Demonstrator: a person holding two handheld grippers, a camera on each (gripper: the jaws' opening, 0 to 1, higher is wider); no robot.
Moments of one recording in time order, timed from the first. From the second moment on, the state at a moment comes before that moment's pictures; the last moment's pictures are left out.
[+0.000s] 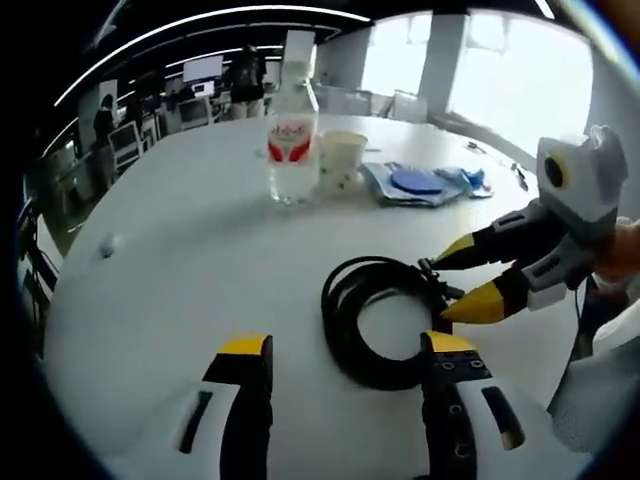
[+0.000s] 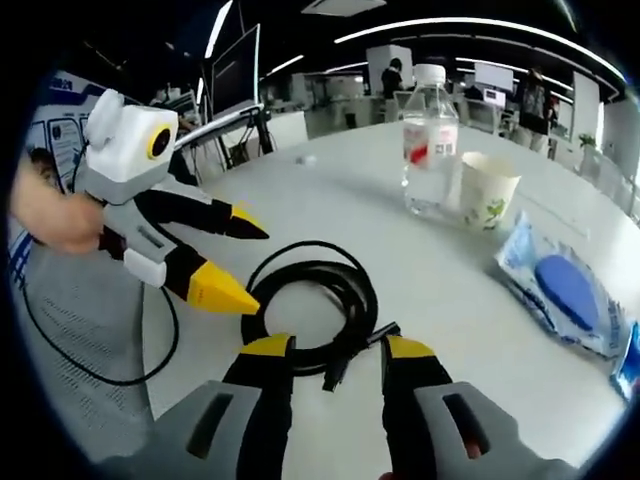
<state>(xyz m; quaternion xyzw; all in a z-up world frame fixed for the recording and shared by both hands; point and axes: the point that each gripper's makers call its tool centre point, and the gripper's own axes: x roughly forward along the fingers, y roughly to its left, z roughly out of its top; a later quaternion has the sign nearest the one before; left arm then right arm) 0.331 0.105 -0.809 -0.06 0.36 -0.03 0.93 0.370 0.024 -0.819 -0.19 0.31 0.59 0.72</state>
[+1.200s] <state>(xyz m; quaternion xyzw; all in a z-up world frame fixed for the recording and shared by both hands) 0.335 0.103 -0.816 -0.15 0.39 0.00 0.91 0.375 0.020 -0.815 -0.09 0.37 0.55 0.74</state>
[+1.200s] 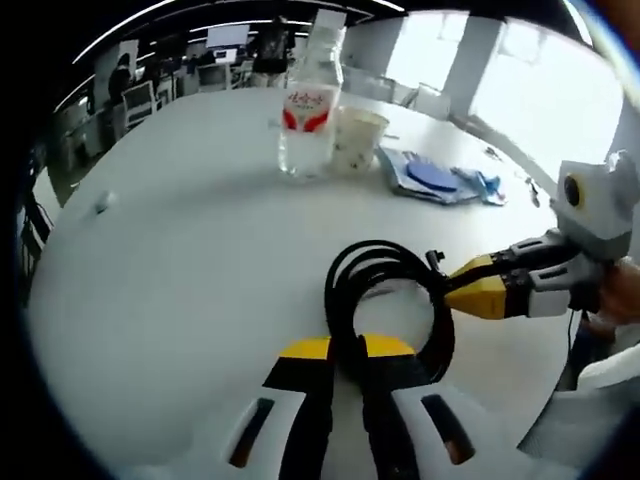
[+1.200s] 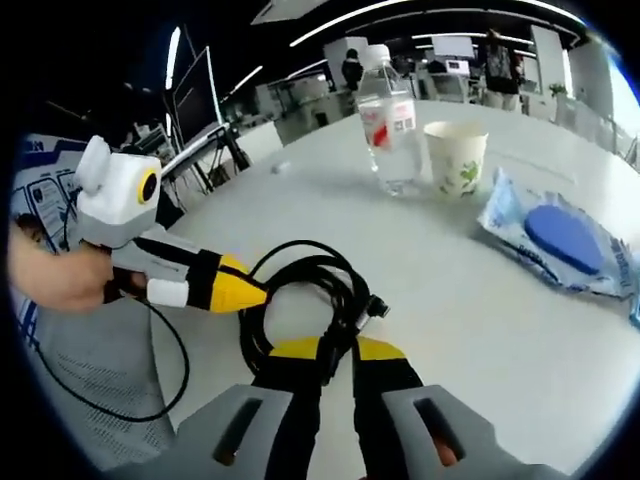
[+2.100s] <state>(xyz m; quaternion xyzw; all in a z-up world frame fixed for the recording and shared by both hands) 0.372 0.072 -0.754 -0.10 0.36 -0.05 0.93 0.404 -0.011 -0.755 -0.06 0.32 0.54 0.77</state>
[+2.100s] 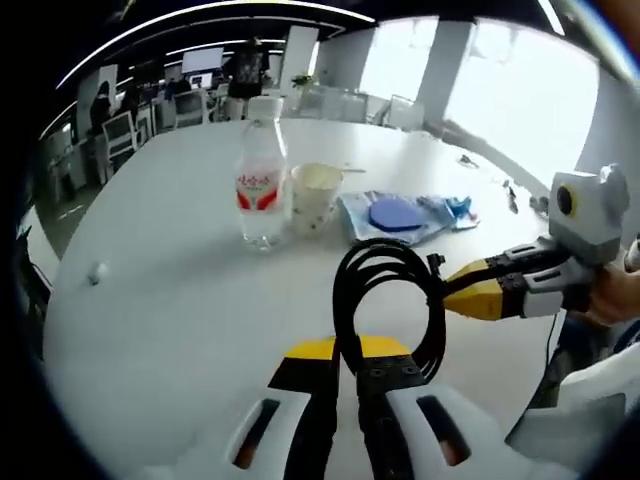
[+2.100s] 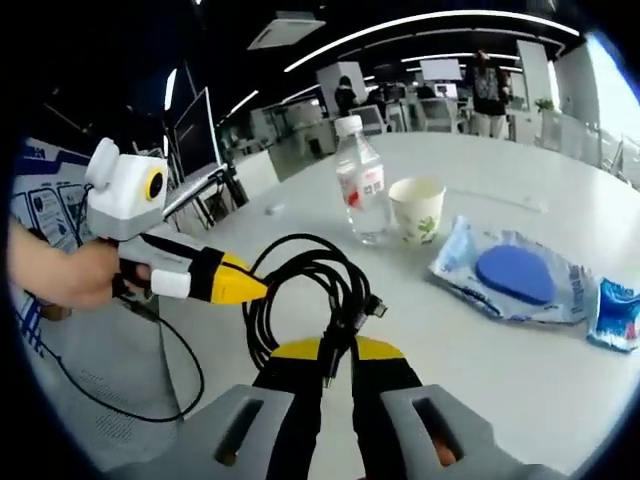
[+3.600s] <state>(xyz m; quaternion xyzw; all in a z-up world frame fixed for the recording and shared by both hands) 0.456 -0.079 -0.718 -0.05 0.34 -0.18 0.92 0.467 -0.167 -0.717 -0.04 0.29 0.44 0.85</state>
